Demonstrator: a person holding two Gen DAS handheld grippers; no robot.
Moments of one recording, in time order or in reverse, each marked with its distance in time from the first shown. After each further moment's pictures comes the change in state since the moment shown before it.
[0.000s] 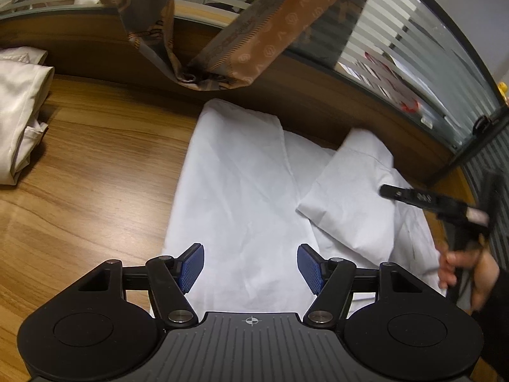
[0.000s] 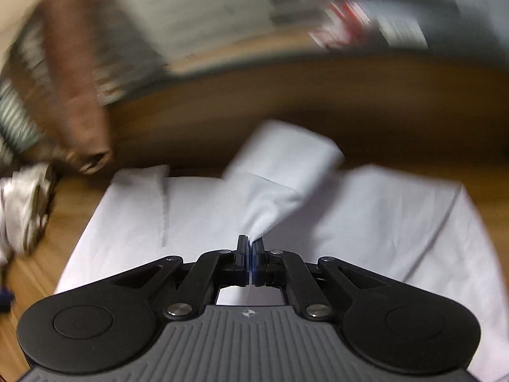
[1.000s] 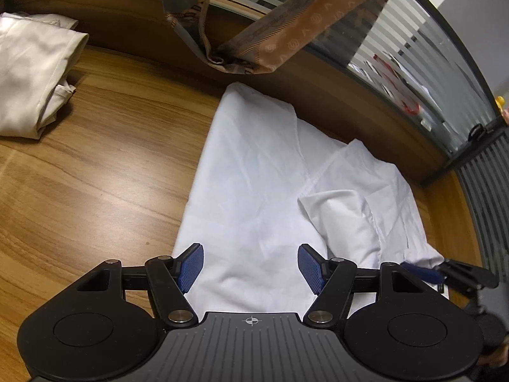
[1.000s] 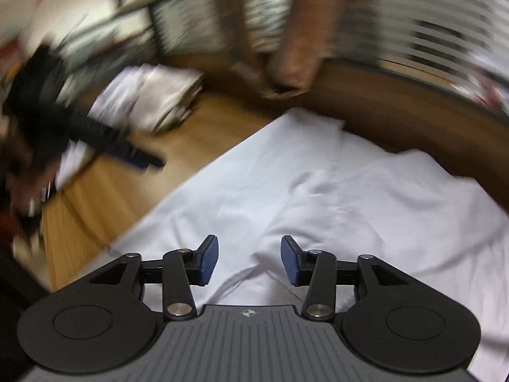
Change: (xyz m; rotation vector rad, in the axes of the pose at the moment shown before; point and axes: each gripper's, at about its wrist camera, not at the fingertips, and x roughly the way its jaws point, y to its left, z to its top) left arm -0.024 0.026 -0.031 -0.049 0.019 -0.028; right arm -0.062 0.095 -0.054 -0.310 0.072 0.259
